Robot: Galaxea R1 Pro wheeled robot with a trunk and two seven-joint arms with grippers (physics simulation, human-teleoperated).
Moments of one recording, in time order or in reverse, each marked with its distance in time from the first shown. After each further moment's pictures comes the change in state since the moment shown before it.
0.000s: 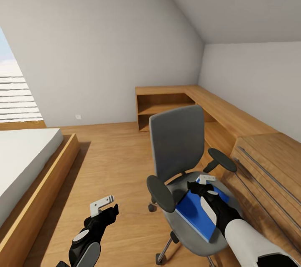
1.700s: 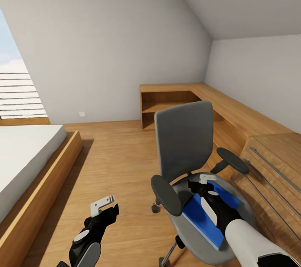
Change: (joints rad) left arm 0.000 0.000 -0.005 -0.002 -0.001 0.000 0.002; right arm 0.001 -0.003 0.005 0.004 -0.002 -0.034 -0.006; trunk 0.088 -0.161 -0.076
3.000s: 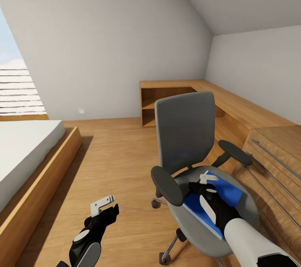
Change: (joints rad) left arm 0.000 -0.001 0.000 -0.001 0.000 0.000 0.001; right arm -0.001 0.006 0.005 -0.031 0.009 0.096 -0.063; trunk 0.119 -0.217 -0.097
